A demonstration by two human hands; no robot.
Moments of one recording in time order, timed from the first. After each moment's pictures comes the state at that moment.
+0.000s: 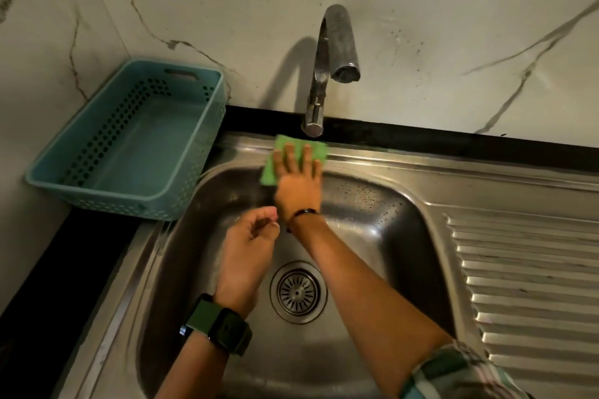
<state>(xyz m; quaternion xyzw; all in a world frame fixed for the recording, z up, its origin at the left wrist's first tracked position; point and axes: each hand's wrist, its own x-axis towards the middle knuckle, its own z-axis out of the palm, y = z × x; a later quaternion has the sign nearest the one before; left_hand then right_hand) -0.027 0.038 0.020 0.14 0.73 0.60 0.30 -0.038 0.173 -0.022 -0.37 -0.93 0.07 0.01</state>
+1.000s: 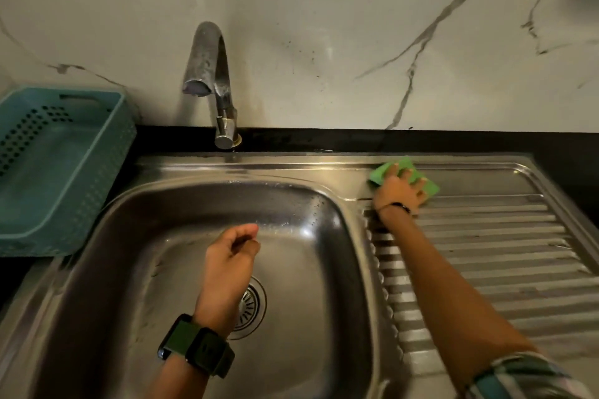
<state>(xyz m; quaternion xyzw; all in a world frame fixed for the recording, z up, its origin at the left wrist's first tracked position) 0.046 0.084 0.023 0.18 0.69 0.60 0.35 0.196 0.324 0.008 -0.70 -0.70 0.13 0.00</state>
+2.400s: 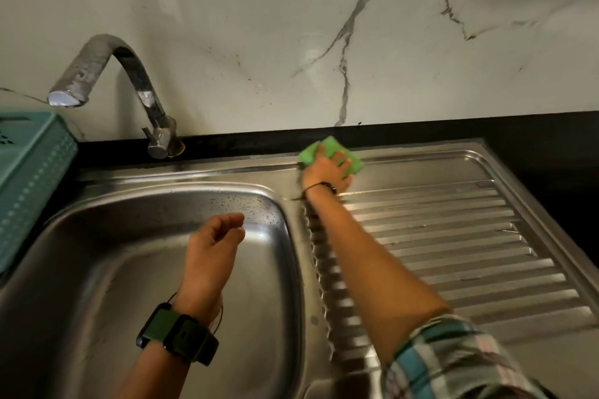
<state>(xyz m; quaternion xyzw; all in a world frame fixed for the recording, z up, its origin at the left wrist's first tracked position) 0.114 0.133 0.051 0.22 0.71 0.58 0.33 0.169 0.337 0.014 -0.66 -0.71 0.22 0.09</state>
